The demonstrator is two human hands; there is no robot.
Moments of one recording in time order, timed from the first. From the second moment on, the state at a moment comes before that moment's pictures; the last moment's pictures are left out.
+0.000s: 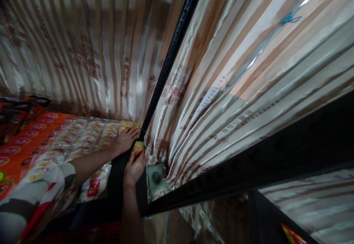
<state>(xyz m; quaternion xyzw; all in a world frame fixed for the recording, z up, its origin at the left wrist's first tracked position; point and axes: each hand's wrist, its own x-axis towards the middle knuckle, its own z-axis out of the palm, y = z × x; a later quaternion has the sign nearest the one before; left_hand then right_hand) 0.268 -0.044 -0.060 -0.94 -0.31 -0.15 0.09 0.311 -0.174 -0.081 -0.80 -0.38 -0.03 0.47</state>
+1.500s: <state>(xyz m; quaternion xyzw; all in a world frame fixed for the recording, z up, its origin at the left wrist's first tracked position) 0.250 -0.053 -0.042 -0.94 -0.29 -0.13 0.11 0.345 -0.092 -0.073 -0.75 -0.42 -0.06 0.51</state>
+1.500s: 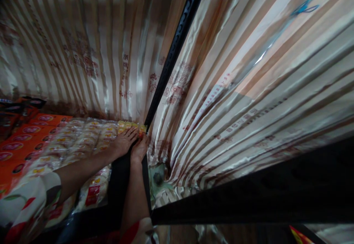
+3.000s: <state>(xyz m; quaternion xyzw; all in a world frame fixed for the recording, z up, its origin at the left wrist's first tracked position) 0.254 -0.057 -0.047 -0.93 -0.31 -0.15 0.13 0.346 -0.092 -0.074 -0.77 -0.44 -0.03 0.45</state>
